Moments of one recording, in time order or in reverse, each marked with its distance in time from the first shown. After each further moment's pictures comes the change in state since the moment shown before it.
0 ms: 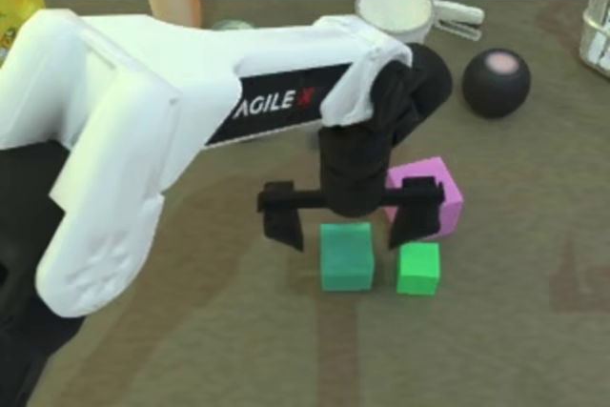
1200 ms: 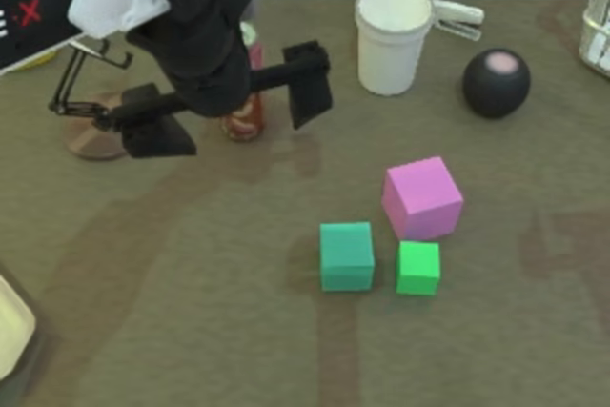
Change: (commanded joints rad) left arm 0.217 -0.521 -0.281 0.058 -0.013 0.060; right arm 0.115 0.459 0.435 -0.279 -0.001 0.046
